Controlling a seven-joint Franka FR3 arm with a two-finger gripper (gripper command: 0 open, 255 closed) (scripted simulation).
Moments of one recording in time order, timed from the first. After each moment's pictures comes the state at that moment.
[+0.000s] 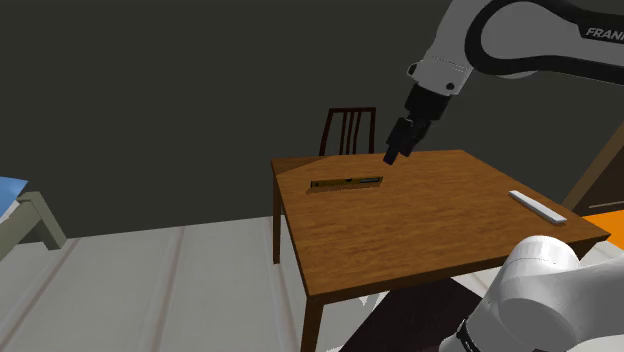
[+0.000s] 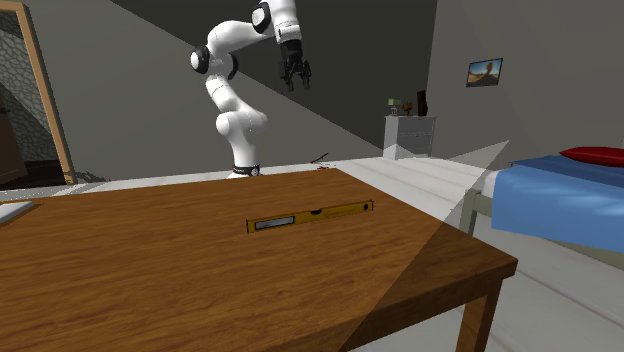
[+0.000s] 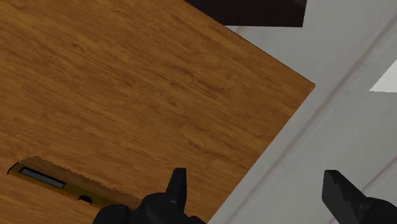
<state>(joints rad) 0.02 -0.83 -0.02 -2.34 0.10 1.67 -0.05</state>
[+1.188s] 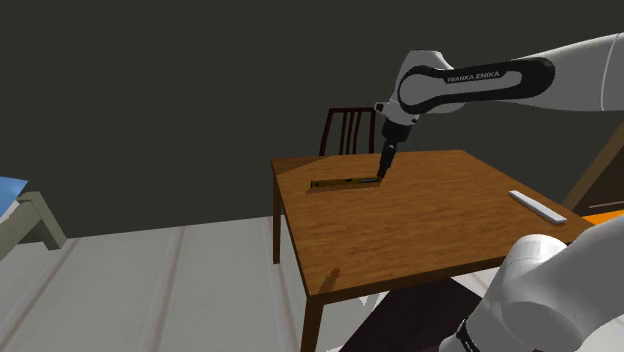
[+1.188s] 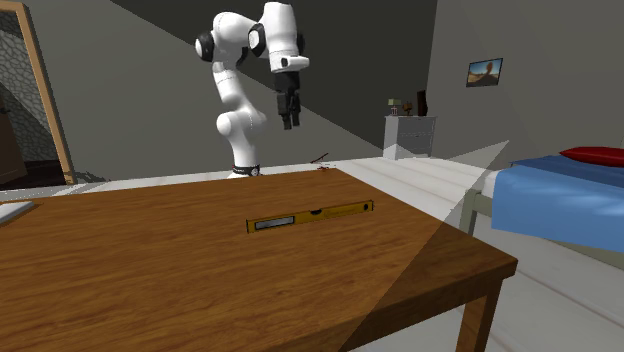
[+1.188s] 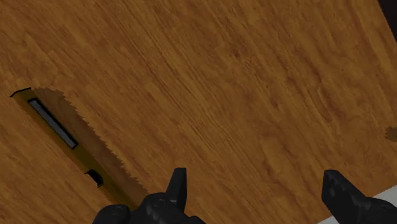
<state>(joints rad) 0.08 -0.43 -0.34 -2.31 -0.06 1.95 -0.69</state>
